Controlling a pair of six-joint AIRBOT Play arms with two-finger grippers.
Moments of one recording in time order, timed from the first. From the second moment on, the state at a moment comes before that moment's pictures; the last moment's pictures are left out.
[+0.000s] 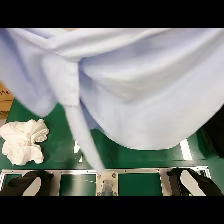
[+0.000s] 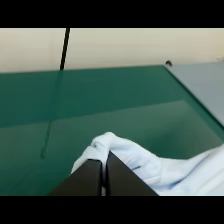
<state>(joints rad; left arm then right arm) 0.09 -0.84 1.72 0.94 -1.27 -1.48 -0.41 -0.89 1.71 -0.85 1.17 1.48</state>
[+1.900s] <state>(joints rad) -0.23 -1.63 1.13 0.75 -1.00 -1.32 -0.48 -1.63 0.85 -0.72 1.20 1.21</state>
